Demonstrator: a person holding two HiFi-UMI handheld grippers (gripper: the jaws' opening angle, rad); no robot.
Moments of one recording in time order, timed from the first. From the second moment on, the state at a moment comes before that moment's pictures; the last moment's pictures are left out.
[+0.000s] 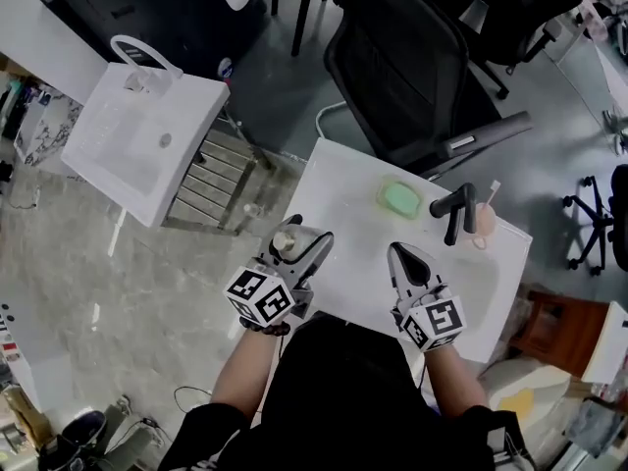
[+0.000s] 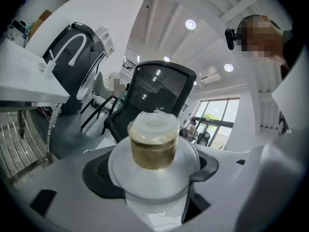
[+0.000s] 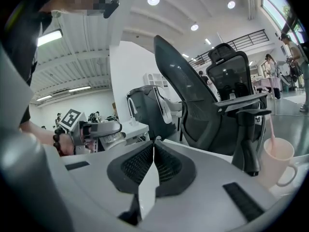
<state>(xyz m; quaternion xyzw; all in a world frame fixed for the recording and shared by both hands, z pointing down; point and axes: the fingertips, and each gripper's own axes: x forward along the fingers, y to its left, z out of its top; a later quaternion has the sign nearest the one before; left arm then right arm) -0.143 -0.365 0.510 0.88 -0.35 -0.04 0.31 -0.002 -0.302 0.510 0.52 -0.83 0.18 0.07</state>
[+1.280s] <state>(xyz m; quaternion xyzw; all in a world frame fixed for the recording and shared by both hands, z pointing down) -0.049 -0.491 0.611 0.88 -0.40 0.09 0.25 0.052 -0.283 0.580 0.51 -0.81 0.29 0.09</state>
